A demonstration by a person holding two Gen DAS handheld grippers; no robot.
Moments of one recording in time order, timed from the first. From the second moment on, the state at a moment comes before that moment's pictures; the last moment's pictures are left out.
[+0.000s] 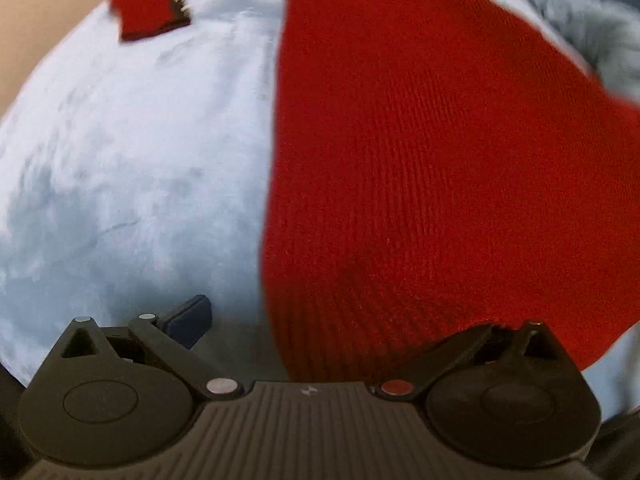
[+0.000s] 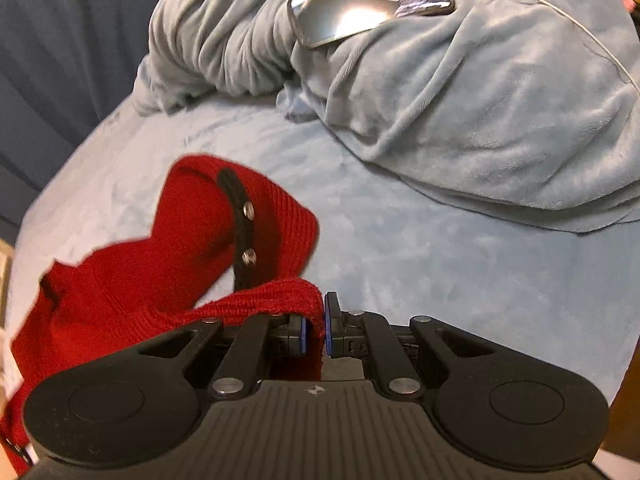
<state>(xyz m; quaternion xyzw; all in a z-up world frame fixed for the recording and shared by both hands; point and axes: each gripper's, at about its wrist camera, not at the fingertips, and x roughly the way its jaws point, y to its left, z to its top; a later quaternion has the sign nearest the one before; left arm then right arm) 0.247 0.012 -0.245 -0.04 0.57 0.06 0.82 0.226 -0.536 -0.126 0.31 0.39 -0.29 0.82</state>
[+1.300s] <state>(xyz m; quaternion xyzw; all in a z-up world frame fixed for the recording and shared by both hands) 0.123 0.127 -0.191 0.18 0.48 0.04 0.86 0.100 -0.345 -0.161 -0.08 0.60 -0.09 0.79</state>
